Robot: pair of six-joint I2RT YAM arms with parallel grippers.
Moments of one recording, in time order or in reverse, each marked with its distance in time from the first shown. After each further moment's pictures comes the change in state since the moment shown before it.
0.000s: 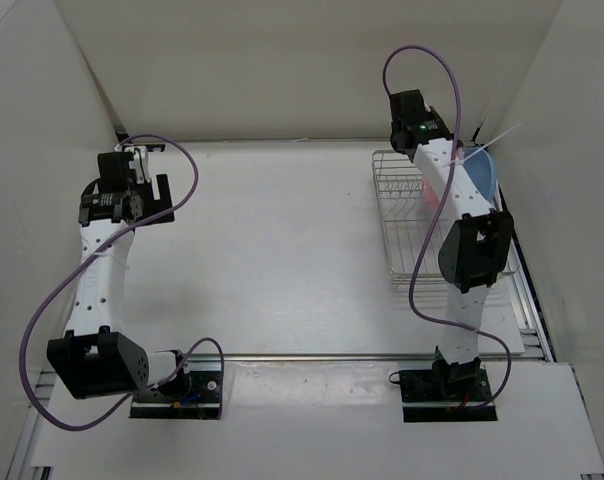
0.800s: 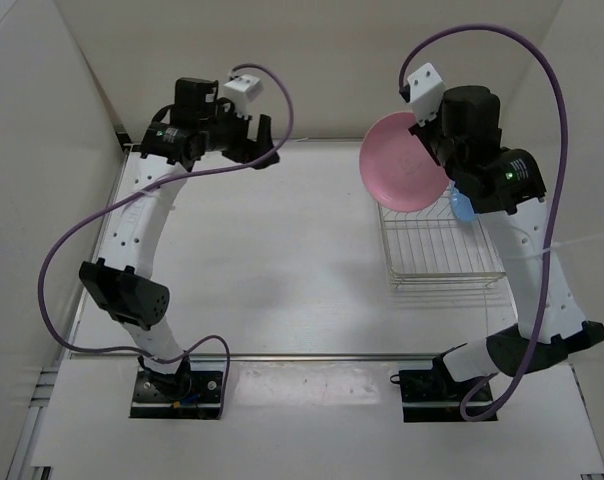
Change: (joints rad) left arm -0.367 0.428 0.651 -0.002 0.550 0.047; right arm 0.189 -0.593 -0.036 -0.164 -0.497 0.043
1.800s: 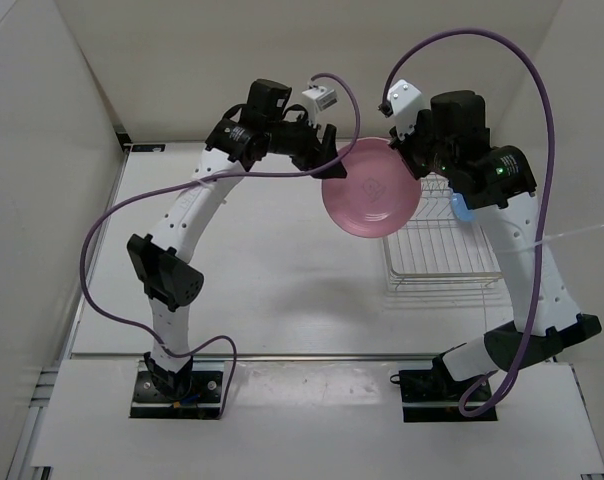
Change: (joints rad) left arm -0.303 0.262 0.260 0.054 0.265 -0.115; right arm -0.002 0.003 -0.027 -0.102 -0.427 0.093
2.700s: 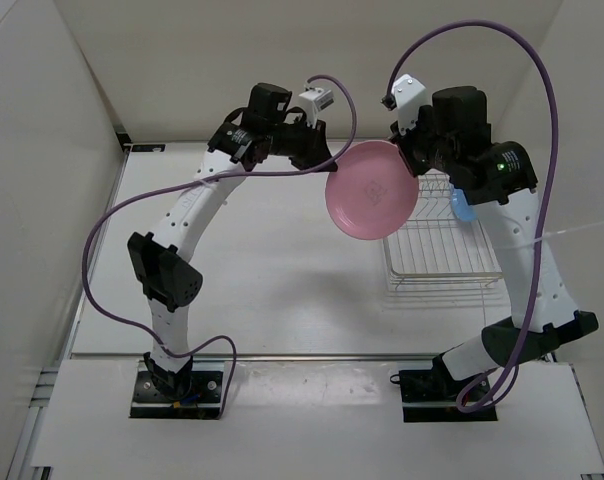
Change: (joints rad) left arm 0.016 -0.004 -0.048 0.056 -0.047 -0.055; right arm -0.008 0.024 0.047 -0.024 -0.038 0.067
